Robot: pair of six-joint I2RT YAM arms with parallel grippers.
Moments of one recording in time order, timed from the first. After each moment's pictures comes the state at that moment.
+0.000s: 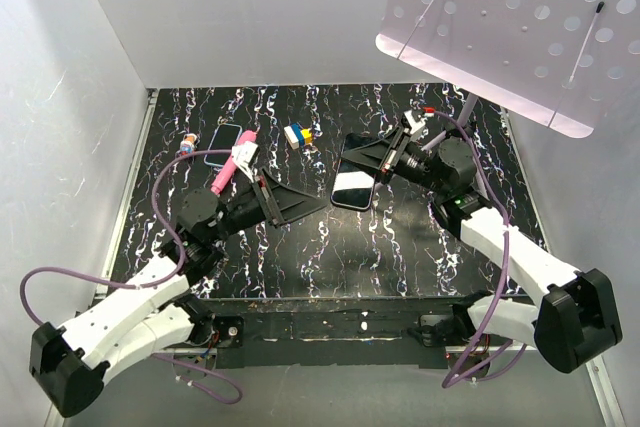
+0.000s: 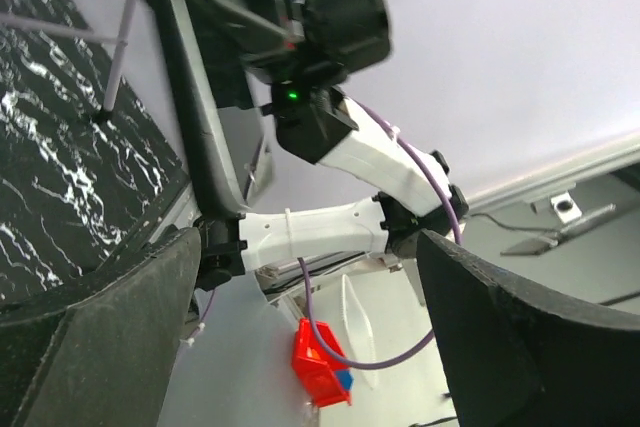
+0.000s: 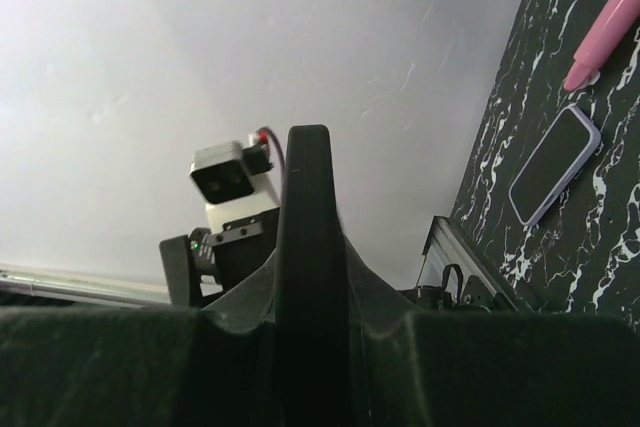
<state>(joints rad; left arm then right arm) -0.71 0.84 0.61 0.40 0.46 -1.24 0.51 1.14 0.76 0.51 -0.61 1.46</state>
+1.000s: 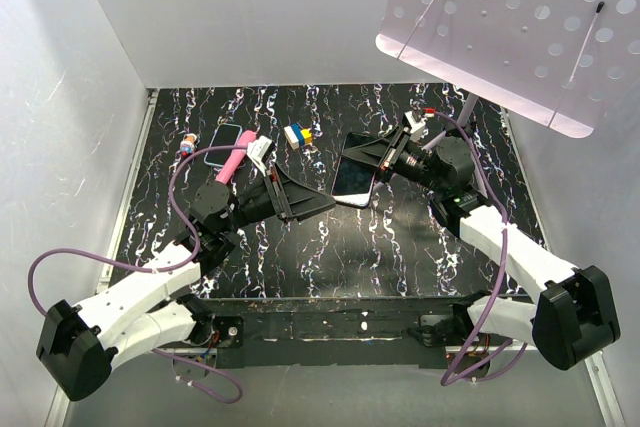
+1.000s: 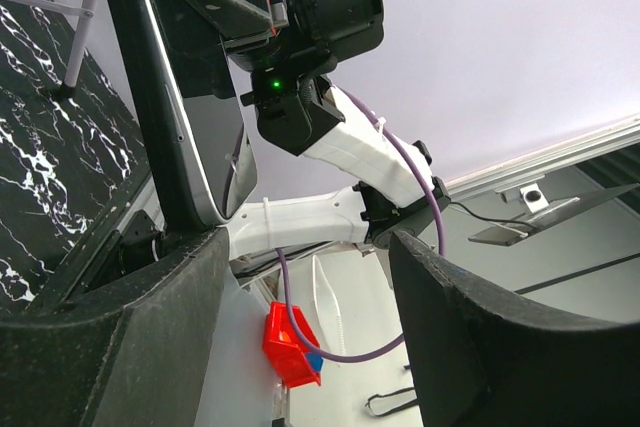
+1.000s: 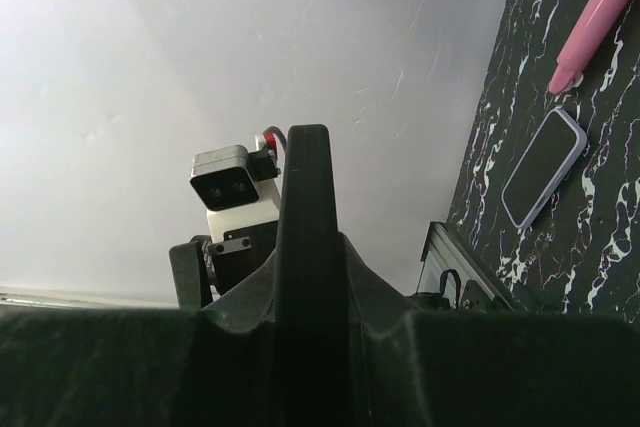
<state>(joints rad) -0.71 0.94 0.62 0.55 0.54 -1.31 0.49 1.16 0.76 0.48 -0.59 1.46</state>
